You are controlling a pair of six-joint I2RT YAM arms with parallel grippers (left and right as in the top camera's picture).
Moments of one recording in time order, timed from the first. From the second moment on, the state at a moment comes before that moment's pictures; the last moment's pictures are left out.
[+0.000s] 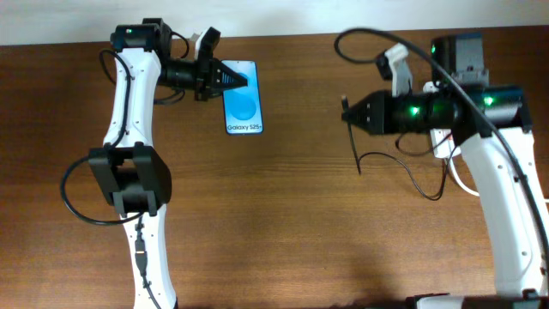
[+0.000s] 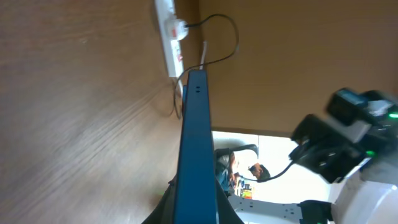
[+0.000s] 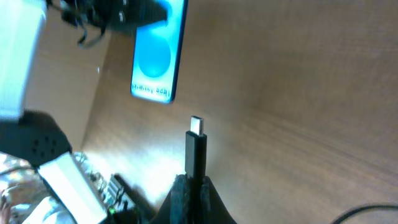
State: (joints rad) left arm -0.02 2.50 2.52 -1.63 1.31 0.21; right arm 0.06 1.51 1.58 -1.08 -0.80 0.11
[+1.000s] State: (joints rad) left arm -0.02 2.50 2.52 -1.58 1.52 0.13; right arm 0.50 1.52 1.11 -0.10 -0.71 0.76
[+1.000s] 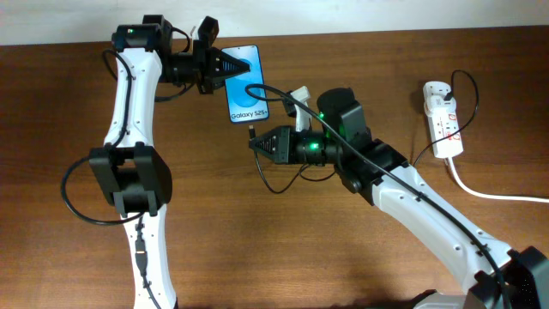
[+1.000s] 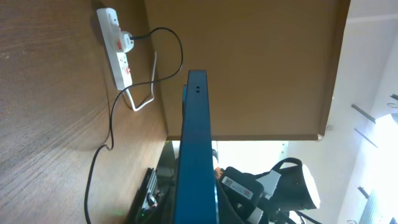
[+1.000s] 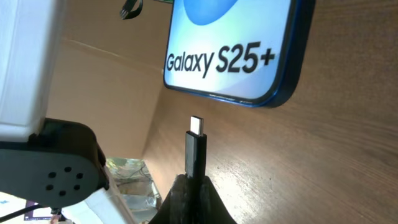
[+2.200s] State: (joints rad) left arm -0.03 2.50 2.52 -1.56 1.52 0.13; right arm 0.50 1.54 1.11 -0.06 -0.70 0.76
